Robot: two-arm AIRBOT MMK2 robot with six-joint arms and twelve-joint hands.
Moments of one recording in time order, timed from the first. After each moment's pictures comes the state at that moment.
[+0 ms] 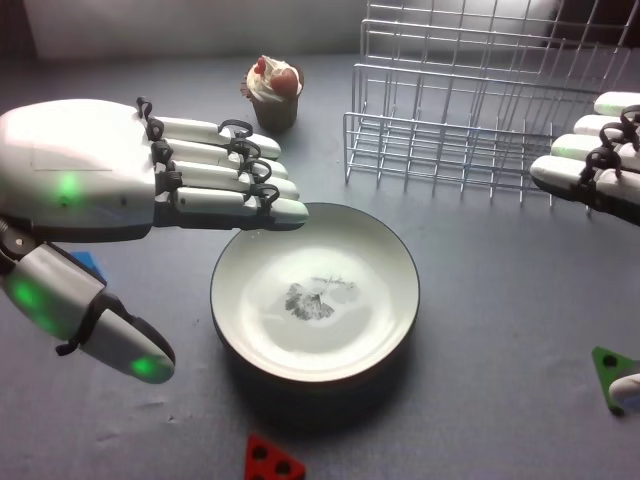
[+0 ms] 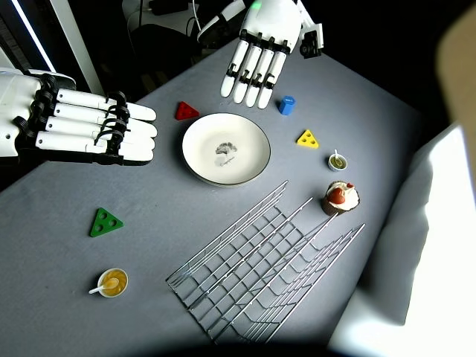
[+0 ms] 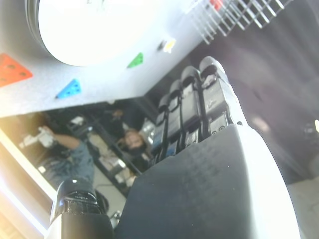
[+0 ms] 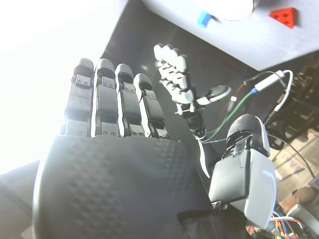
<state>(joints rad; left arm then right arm) 0.46 -0.91 1.31 1.22 -0.98 0.01 -0.89 -0.50 0.66 -0.12 0.94 -1.00</state>
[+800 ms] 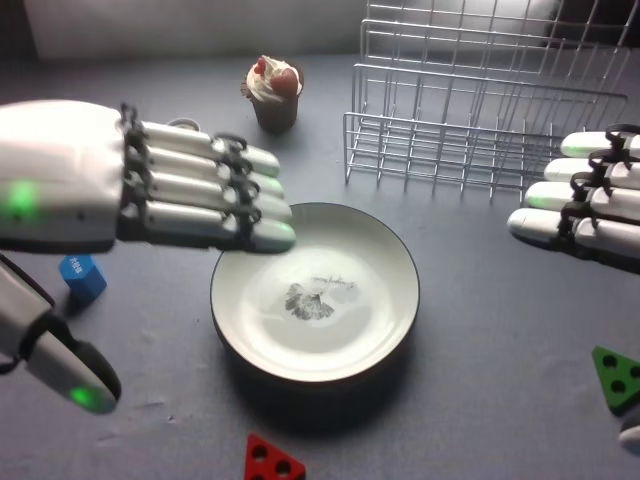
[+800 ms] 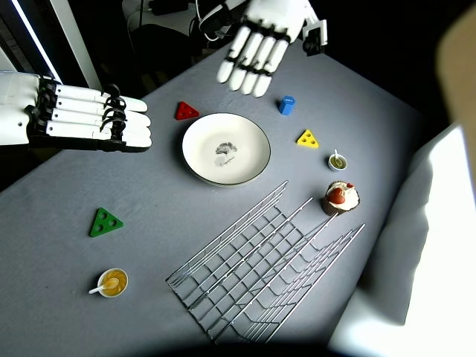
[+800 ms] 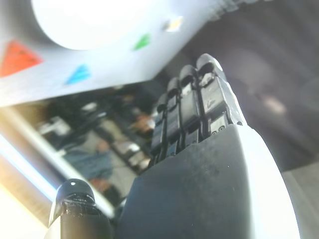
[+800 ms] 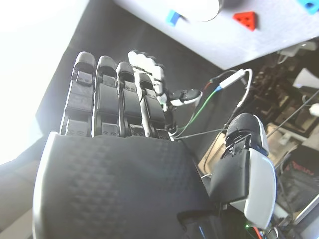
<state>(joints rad) 0.47 -0.91 1.38 1.22 -1.17 0.06 -0.88 -0.51 0.69 -0.28 0.92 -0.96</state>
